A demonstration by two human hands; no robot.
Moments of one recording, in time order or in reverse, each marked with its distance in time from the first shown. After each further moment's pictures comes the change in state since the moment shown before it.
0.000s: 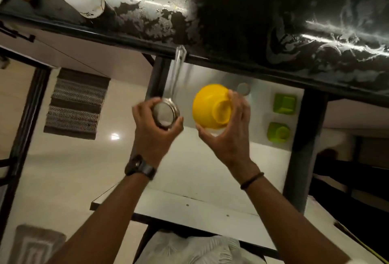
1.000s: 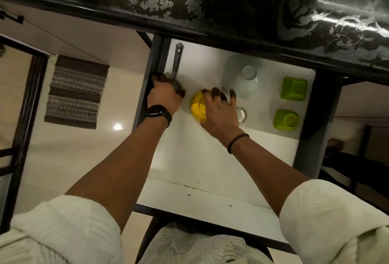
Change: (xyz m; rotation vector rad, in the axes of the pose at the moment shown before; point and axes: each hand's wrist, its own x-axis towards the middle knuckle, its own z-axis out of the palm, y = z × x) left_hand 0.069 -0.050 0.076 0.598 -0.401 -0.285; right_hand 0.015 0.055 0.072 -0.718 -0.567 -0.120
